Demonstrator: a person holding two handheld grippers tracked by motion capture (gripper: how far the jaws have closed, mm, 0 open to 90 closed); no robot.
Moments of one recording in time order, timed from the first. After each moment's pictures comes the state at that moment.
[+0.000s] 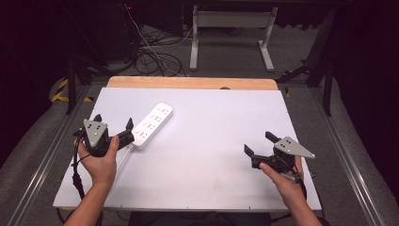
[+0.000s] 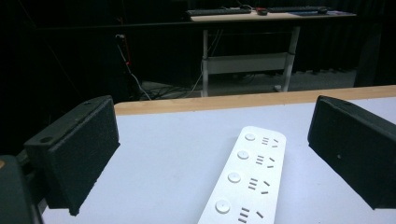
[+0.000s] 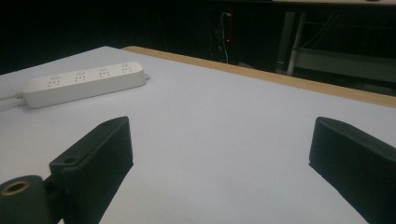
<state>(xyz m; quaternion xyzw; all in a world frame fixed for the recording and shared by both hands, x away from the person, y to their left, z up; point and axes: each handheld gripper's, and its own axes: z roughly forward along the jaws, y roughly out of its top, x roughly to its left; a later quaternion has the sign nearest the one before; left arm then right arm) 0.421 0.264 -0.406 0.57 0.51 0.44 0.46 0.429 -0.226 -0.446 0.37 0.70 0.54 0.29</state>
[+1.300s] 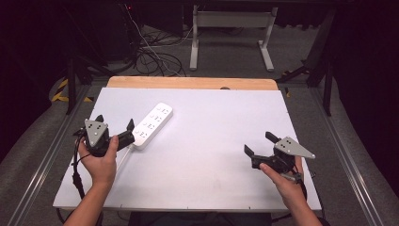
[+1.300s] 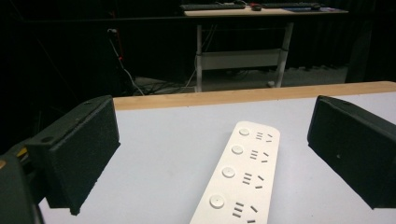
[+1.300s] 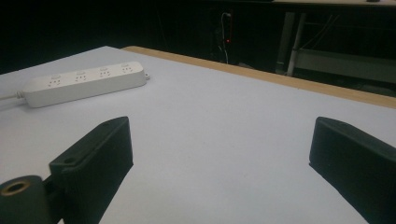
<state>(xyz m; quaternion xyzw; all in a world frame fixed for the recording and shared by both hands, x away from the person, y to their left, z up) 0.423 0.264 -0.408 0.58 0.51 0.42 0.47 0.428 -0.226 -0.446 0.37 0.70 0.54 0.29</state>
